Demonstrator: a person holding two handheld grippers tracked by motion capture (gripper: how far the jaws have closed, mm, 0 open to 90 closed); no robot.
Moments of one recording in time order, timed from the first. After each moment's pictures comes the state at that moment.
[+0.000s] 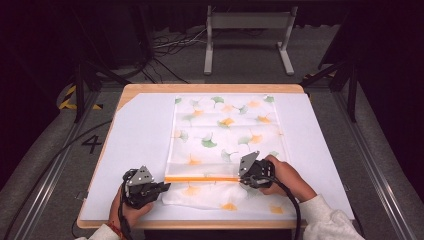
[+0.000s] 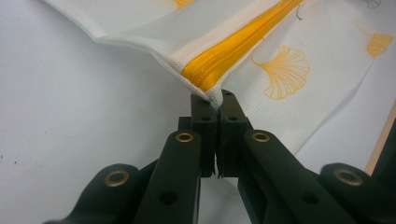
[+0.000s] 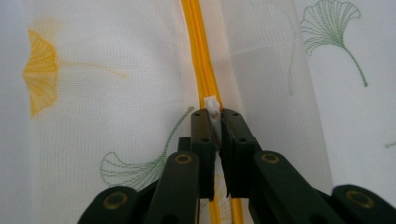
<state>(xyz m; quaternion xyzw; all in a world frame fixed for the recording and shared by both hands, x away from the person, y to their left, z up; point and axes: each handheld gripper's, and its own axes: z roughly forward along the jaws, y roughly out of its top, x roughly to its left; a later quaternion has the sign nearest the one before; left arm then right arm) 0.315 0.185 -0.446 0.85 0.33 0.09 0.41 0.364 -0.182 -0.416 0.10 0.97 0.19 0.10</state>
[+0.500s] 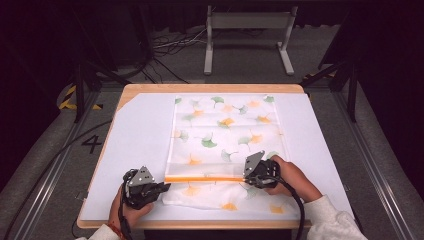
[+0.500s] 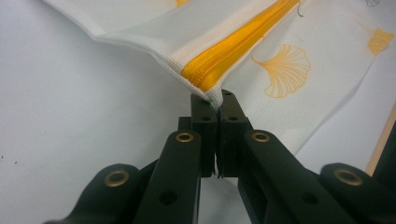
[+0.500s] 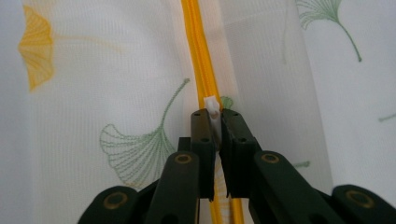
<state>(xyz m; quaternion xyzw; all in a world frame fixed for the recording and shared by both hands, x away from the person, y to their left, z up) 0.314 0.185 -0.446 0.85 0.33 0.09 0.41 0.362 -0.196 -0.415 0.11 0.97 0.18 0.10</state>
